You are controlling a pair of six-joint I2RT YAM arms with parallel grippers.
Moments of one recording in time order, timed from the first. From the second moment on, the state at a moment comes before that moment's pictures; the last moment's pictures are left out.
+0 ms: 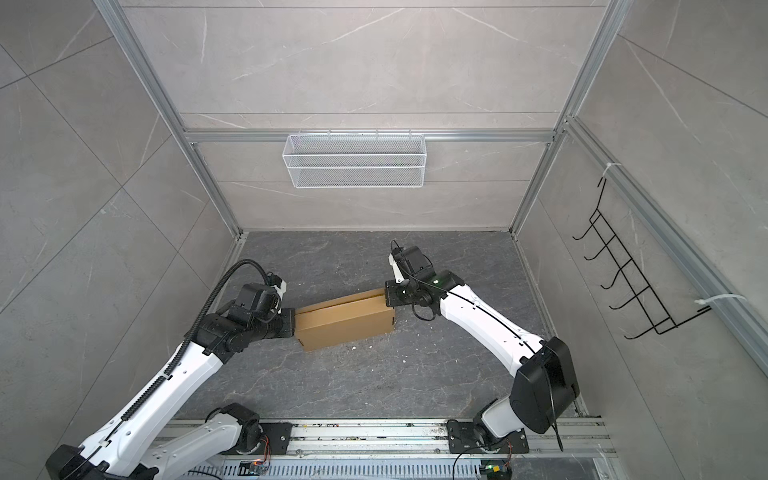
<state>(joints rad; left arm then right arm) -0.46 0.98 0.94 -0.89 -0.04 -0.43 0.60 1.51 1.28 -0.66 -0.10 0.37</state>
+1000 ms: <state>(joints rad) -0.49 1.05 0.97 -0.86 -0.05 -0.40 0.61 1.45 1.25 -0.70 -0.03 0.32</state>
